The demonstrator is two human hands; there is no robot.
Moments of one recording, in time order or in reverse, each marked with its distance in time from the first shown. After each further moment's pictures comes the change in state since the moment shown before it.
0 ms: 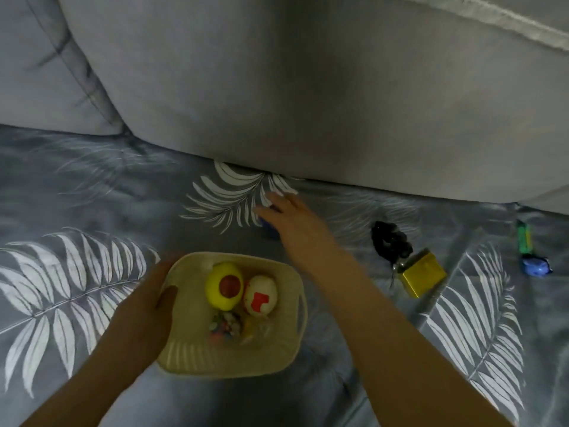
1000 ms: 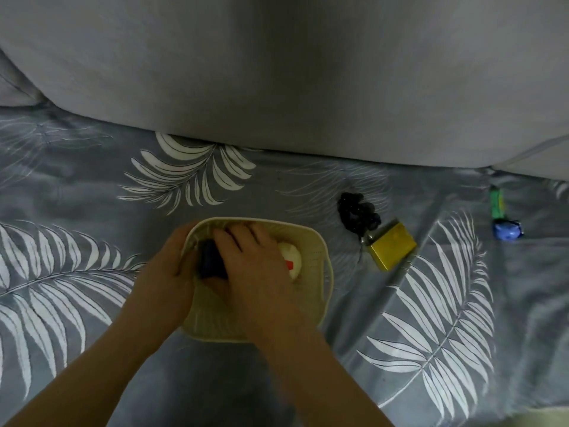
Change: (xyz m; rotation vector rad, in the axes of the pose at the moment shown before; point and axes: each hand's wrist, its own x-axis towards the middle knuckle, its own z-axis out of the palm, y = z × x) left_hand 0.015 0.030 0.092 -0.002 -0.072 0.091; right_hand -0.077 -0.025 0.057 0.140 0.354 0.064
